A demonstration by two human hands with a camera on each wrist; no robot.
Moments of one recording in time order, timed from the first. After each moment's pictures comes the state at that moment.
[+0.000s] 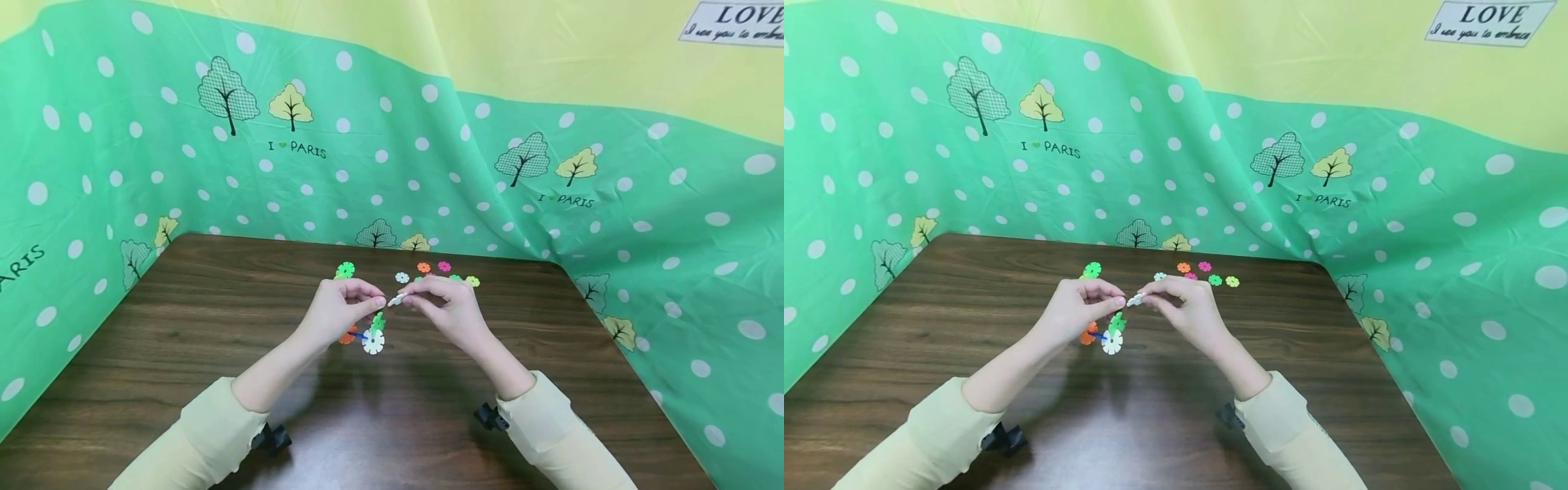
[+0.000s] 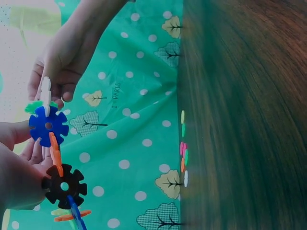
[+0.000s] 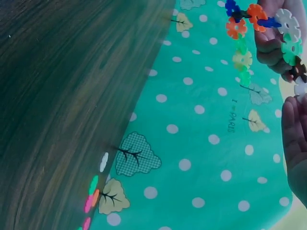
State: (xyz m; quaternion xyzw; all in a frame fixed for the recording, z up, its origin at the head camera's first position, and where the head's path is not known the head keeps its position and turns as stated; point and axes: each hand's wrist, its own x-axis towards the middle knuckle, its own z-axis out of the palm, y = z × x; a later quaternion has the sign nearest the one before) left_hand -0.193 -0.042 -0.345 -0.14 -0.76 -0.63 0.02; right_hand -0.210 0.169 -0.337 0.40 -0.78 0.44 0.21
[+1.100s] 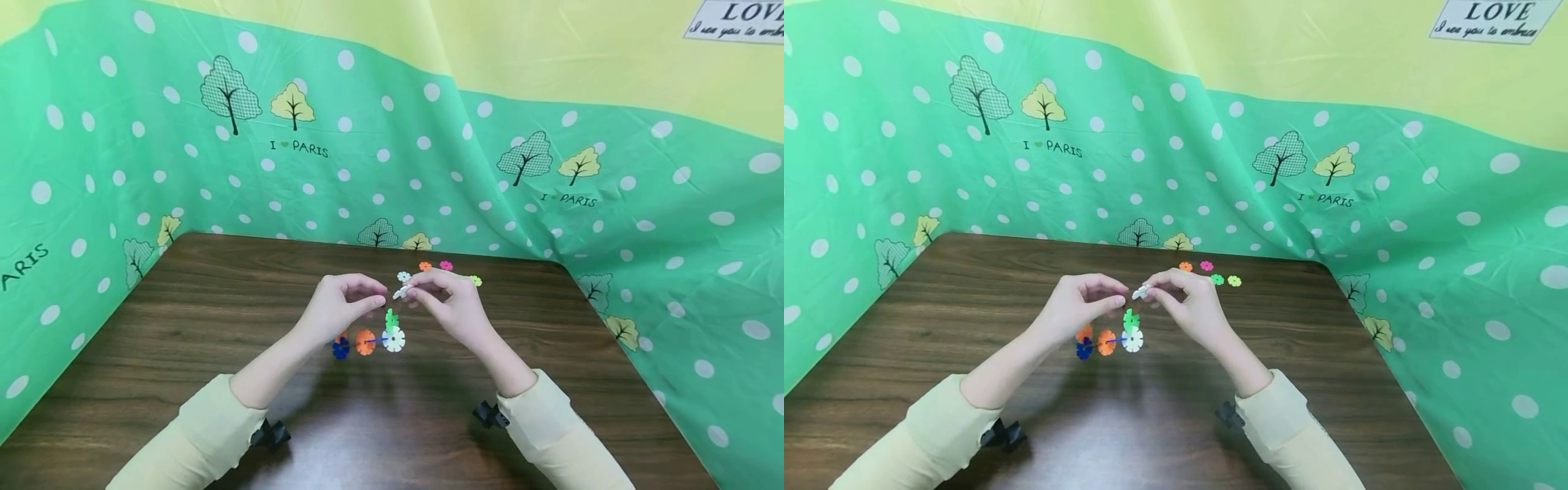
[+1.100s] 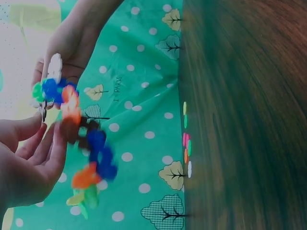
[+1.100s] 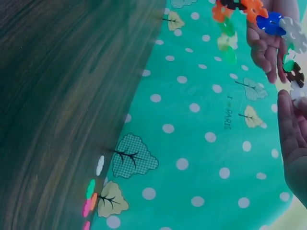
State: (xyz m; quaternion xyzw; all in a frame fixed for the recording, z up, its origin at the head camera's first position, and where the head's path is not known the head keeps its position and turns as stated) left_hand -0.195 -0.049 -0.341 -0.20 -0.76 -0.62 0.03; right_hand -0.194 0.161 -0.315 0.35 -0.78 0.49 0.15
